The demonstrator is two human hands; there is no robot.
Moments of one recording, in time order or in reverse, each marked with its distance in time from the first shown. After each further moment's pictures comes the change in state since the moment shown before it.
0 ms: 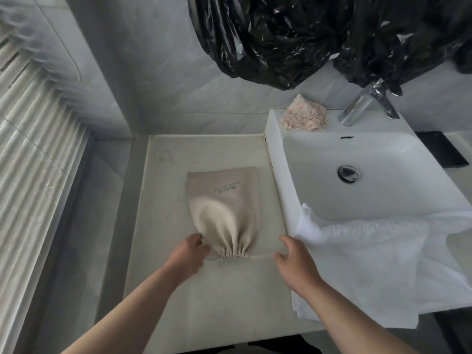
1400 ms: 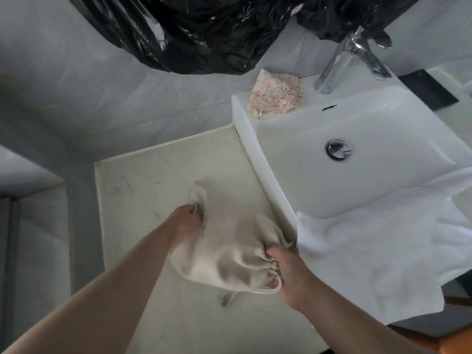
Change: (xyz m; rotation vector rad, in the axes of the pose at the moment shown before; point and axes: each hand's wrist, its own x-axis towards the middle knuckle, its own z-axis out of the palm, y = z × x) left_hand 0.151 0.093 -0.017 0.038 -0.229 -0.047; right_hand 0.047 -0.023 0.025 1.254 -0.117 0.633
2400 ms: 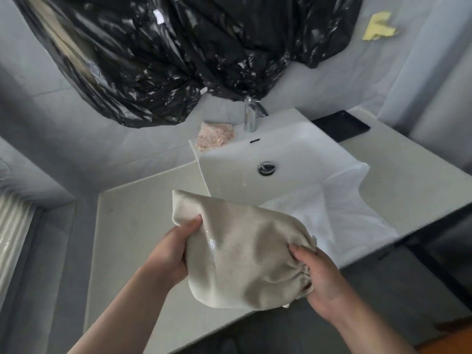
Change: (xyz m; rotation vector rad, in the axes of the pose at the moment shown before) left_hand -0.278 0.068 0.176 -0.679 -0.073 0.212; right_hand -0.177 -0.031 -0.240 0.132 -0.305 -0.427
